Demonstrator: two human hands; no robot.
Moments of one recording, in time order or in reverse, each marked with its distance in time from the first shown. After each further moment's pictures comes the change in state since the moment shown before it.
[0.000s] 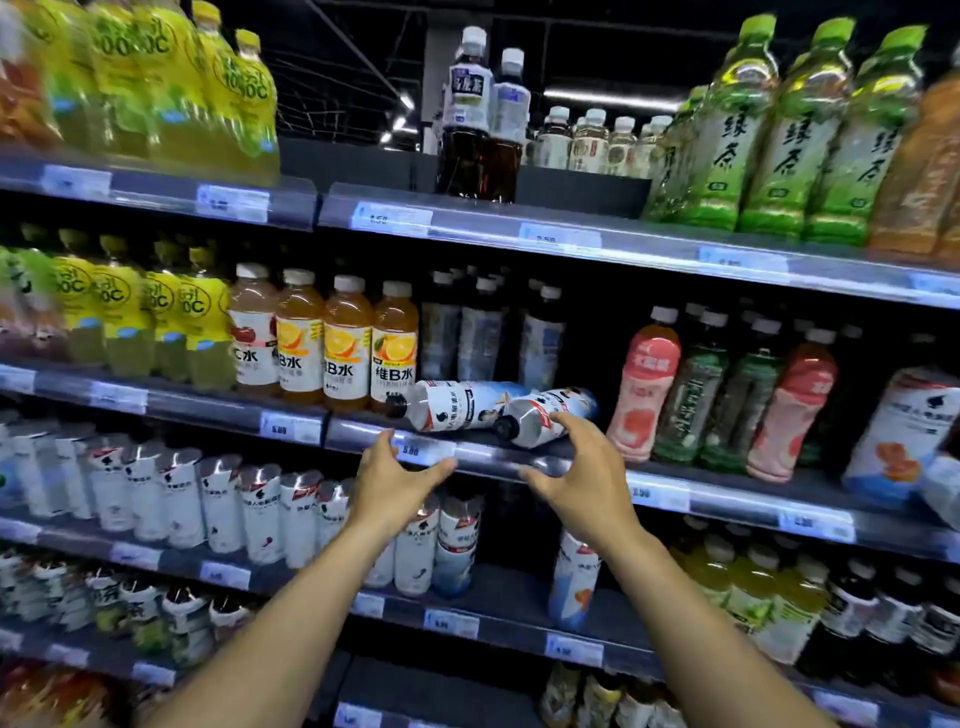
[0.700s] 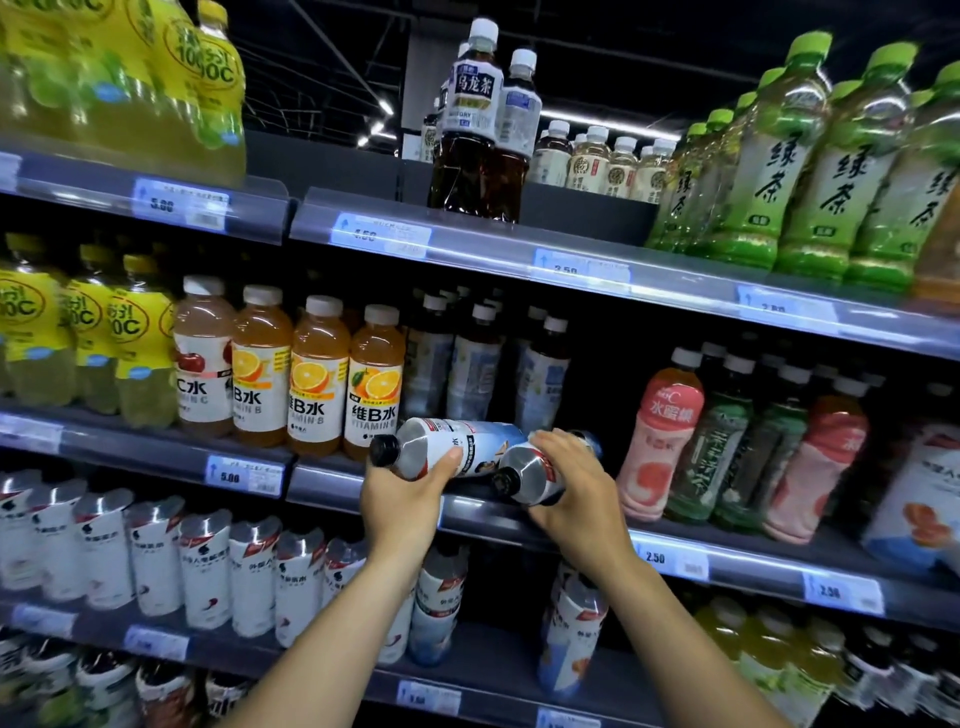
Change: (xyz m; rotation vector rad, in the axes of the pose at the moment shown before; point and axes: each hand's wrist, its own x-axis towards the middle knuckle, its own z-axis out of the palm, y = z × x) left_hand 0.046 0.030 0.041 -0.475 0.218 -0.031; right_hand 0.060 0.038 0.038 -0.092 0.101 -0.243
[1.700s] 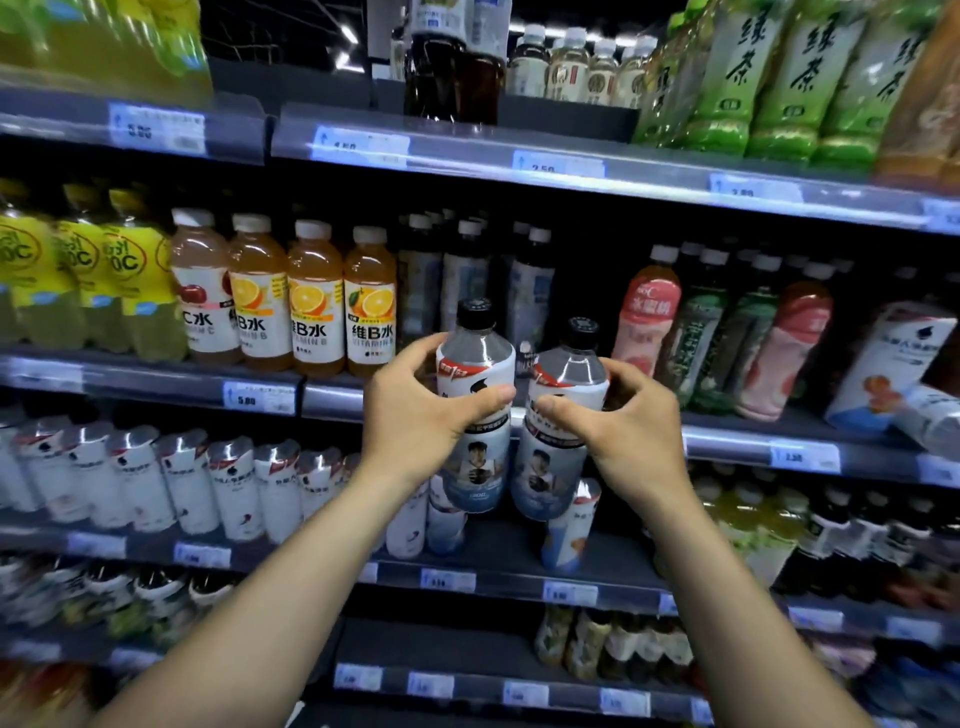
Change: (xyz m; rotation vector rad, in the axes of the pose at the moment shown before) left_hand -0.064 0.058 -0.048 0.081 -0.399 0.371; right_hand -0.048 -0.089 -0.086 0.507 0.112 0.492
